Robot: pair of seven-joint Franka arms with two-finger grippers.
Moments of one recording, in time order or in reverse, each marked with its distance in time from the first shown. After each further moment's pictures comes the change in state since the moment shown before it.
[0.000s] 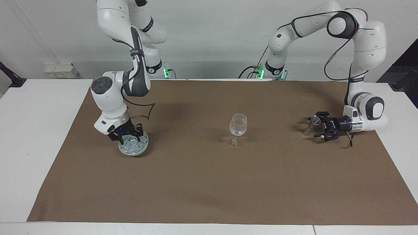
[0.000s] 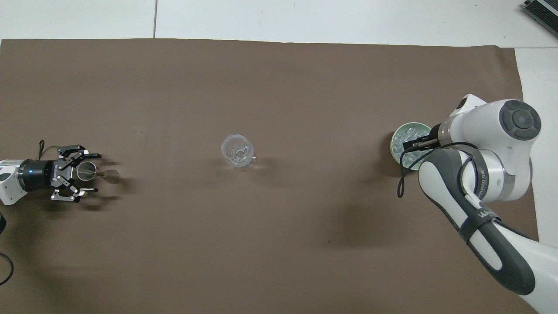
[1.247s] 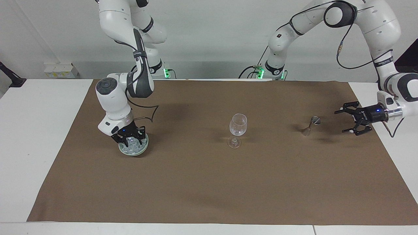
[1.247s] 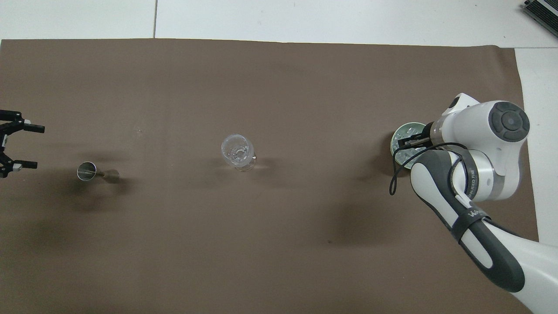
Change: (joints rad) left arm -0.100 -0.260 -0.014 0.292 0.290 -0.018 -0.633; right arm 0.021 0.016 0.001 0.000 0.001 0.045 0.024
